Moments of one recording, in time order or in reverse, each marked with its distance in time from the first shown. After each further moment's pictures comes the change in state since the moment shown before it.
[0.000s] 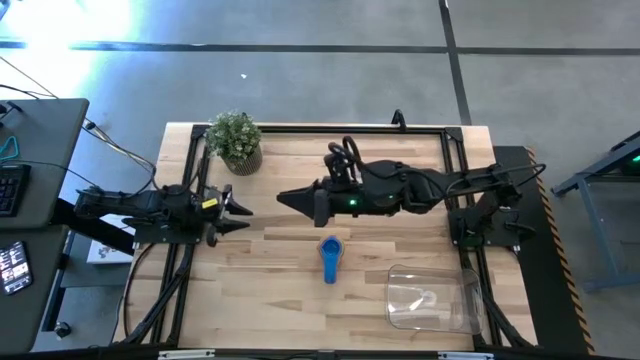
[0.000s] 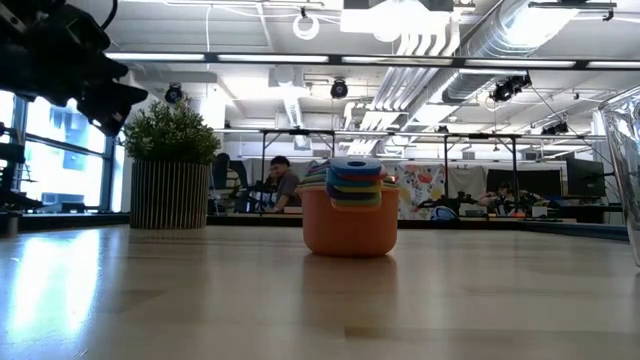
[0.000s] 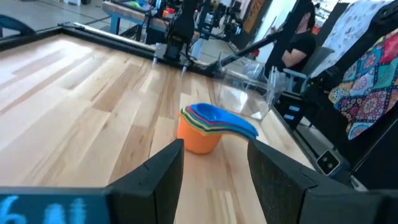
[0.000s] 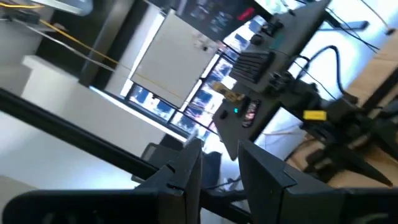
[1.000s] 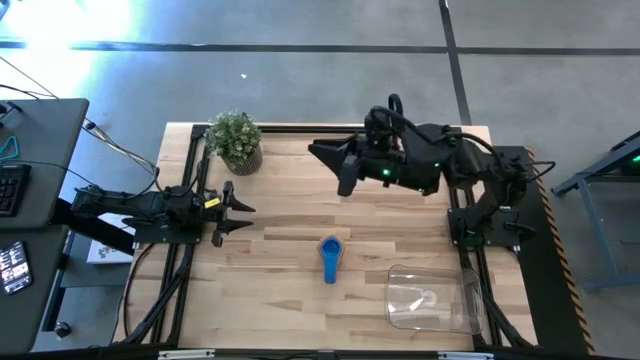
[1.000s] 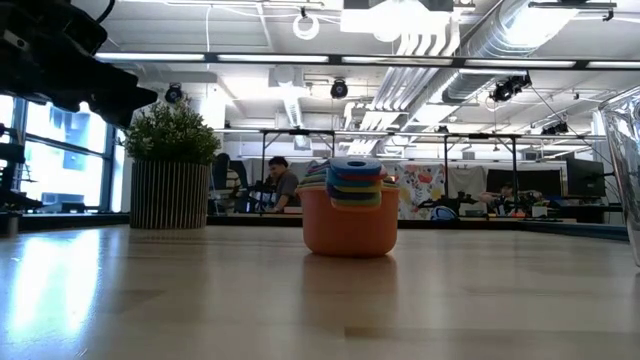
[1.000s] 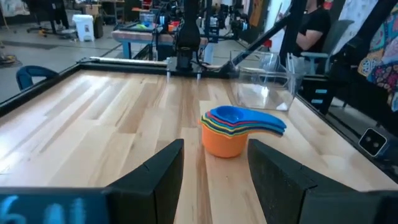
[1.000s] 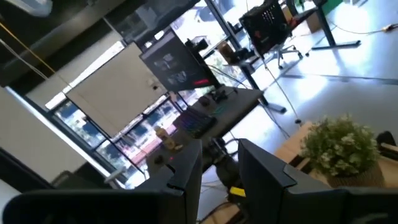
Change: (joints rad) left arm 0.000 0.047 -0.036 0.100 -0.047 0.232; right arm -0.015 -0.001 0.367 -0.385 0.266 -0.333
